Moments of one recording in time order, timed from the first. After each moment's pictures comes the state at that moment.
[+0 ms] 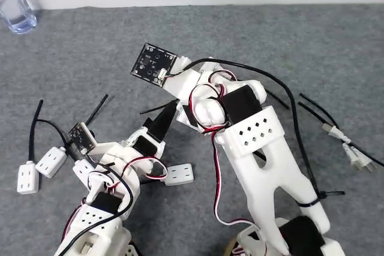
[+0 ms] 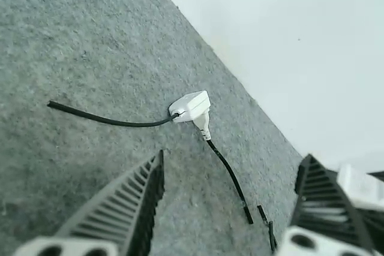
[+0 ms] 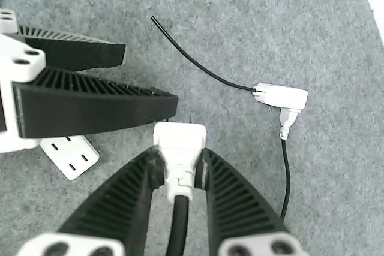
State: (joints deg) left arm 14.8 -61.9 95.2 2.0 61.5; right arm -32.1 -16.4 -0.9 81.4 36.2
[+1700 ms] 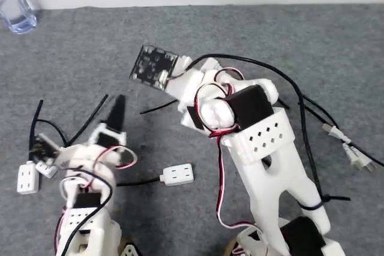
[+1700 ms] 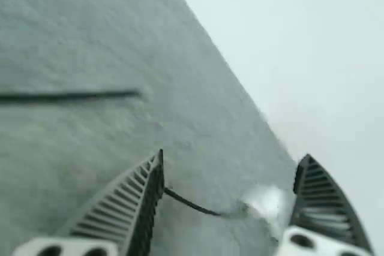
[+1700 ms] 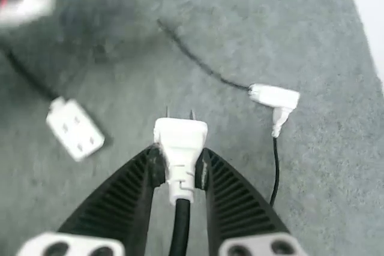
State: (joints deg) left arm -10.5 -61.3 96.5 2.4 56.4; right arm -32.4 -16.4 -10.3 93.5 41.7
